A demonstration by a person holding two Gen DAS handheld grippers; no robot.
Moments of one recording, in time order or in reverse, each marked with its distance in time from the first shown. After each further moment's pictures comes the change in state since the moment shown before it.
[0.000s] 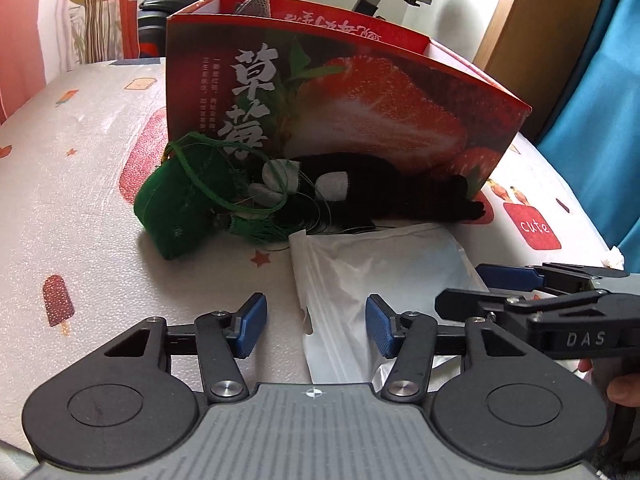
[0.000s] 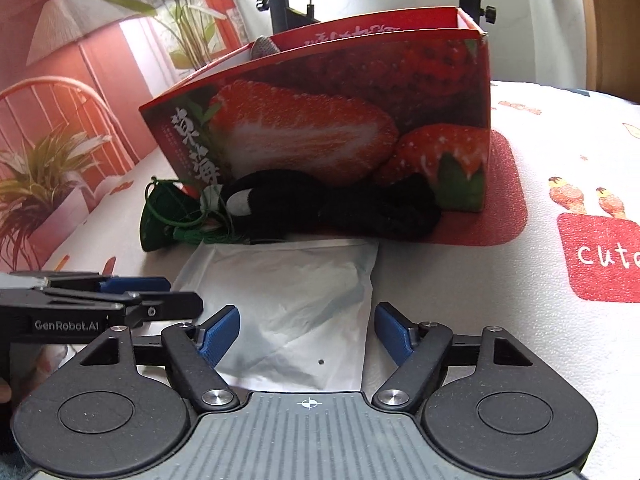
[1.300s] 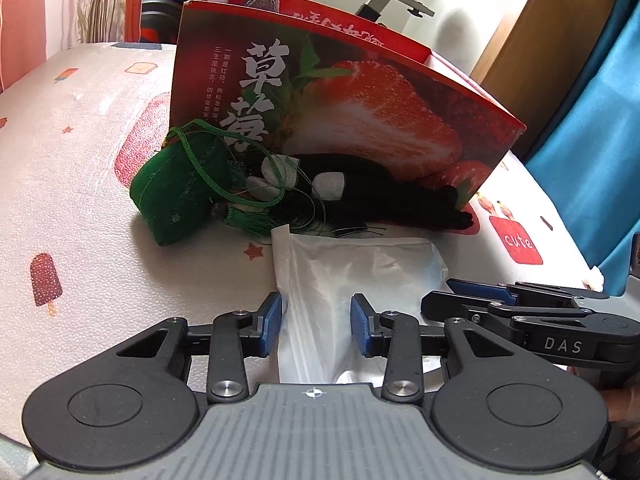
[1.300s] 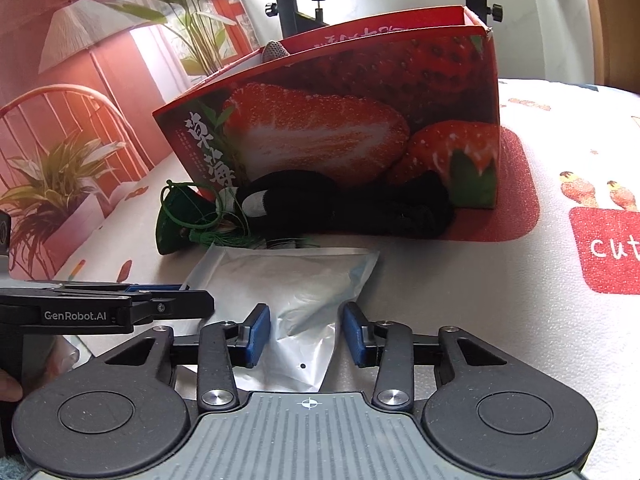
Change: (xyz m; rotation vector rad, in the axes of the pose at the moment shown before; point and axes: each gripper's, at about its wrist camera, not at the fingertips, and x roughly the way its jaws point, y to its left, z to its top) left arm -0.002 0.010 -0.002 -0.073 -0.007 -0.069; right arm -0.002 0.003 -0.005 0.005 -0.010 0.042
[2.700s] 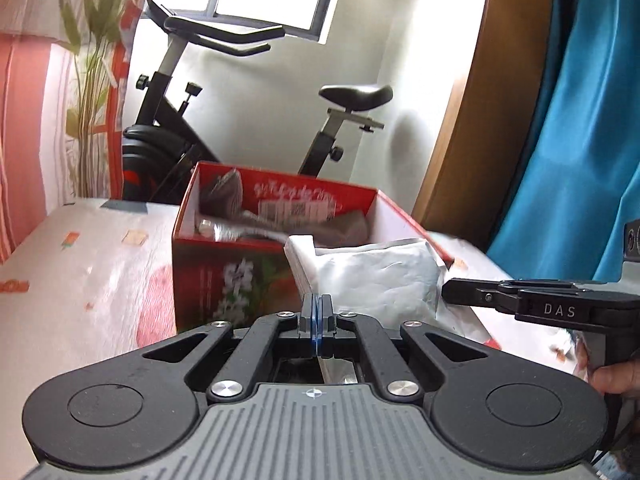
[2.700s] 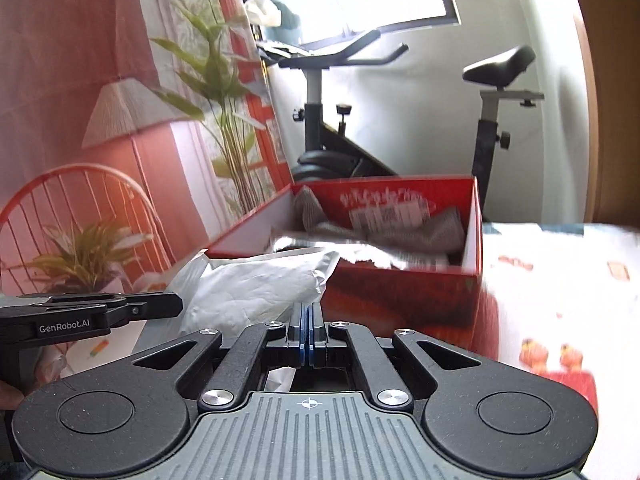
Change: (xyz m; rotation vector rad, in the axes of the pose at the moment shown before) left arm -0.086 -0.028 0.053 0.143 -0.353 -0.033; right arm -0.086 0.033 0.076 -0.124 -0.286 -0.013
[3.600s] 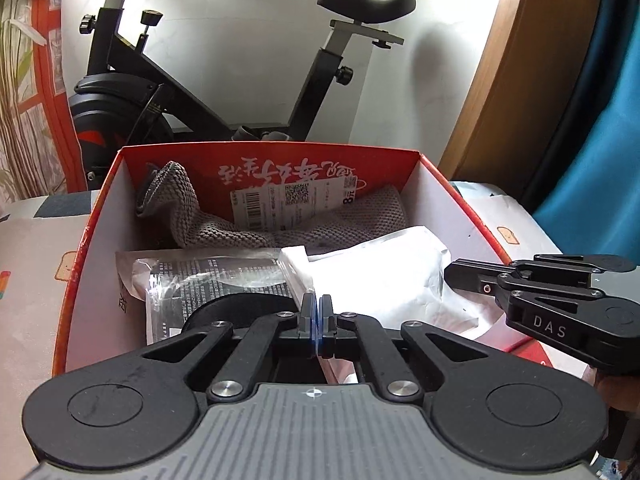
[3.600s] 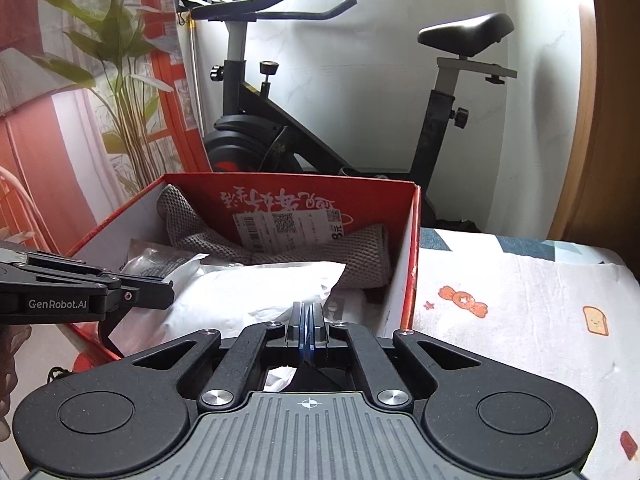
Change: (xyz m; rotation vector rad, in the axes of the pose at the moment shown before) left arm 0.187 0.009 0.074 0.053 0.307 0.018; right arm 0.131 -0.083 0.054 -0.012 0.159 -0.202
